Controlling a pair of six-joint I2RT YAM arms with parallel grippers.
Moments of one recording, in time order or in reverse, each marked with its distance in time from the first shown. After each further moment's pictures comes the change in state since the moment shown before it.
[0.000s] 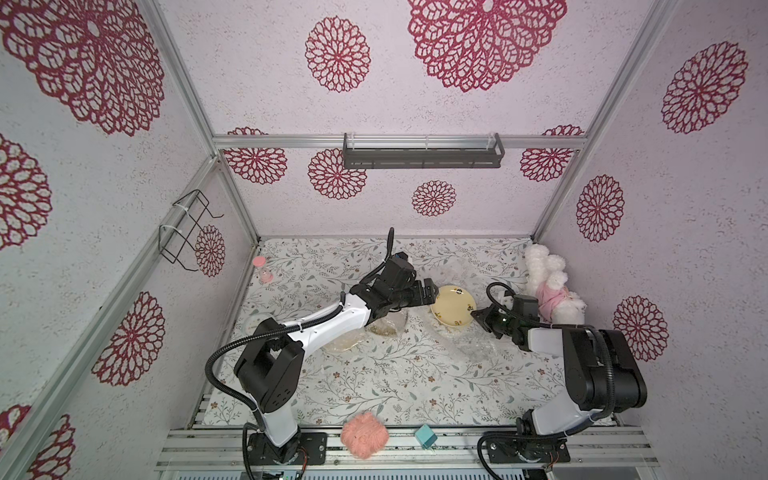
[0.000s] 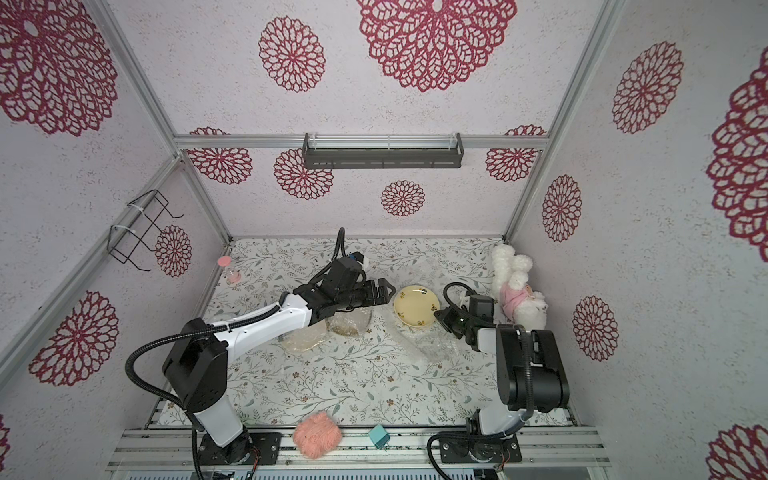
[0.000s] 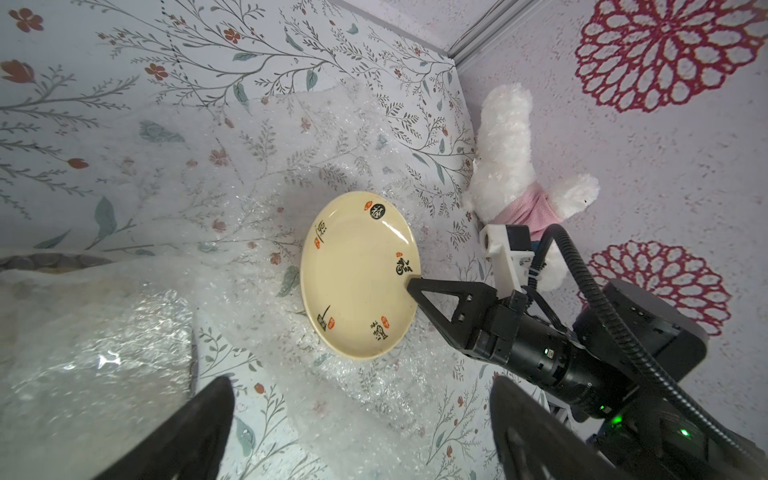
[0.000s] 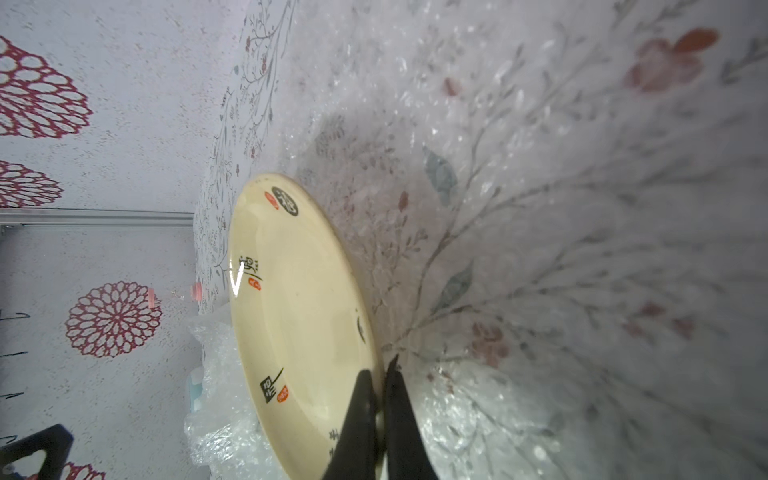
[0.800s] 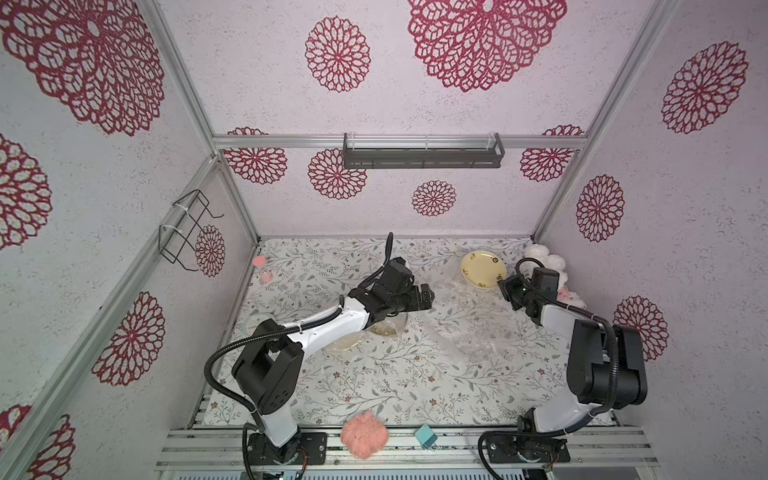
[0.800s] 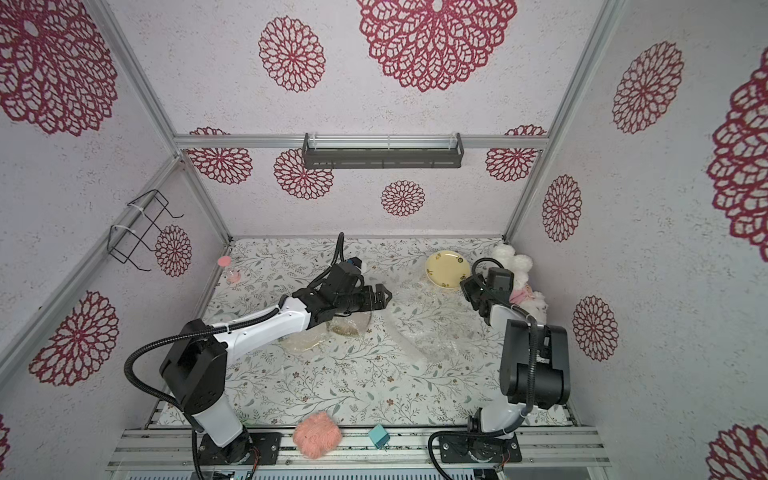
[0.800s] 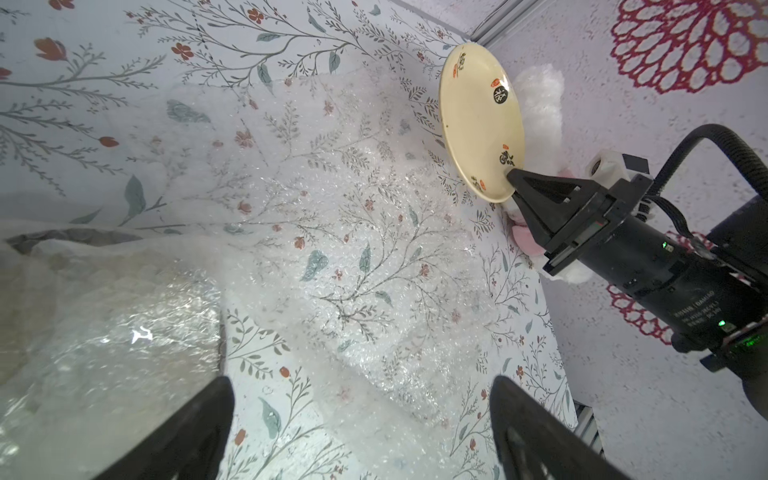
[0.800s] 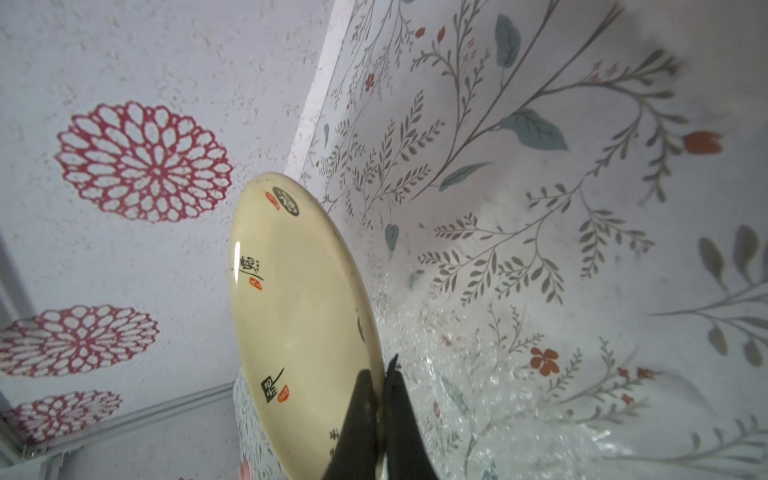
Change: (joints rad) left arm 0.001 -0.020 -0.056 -0.006 -0.020 0.019; right arm -0.112 0.071 0.292 -0.097 0.248 0.274
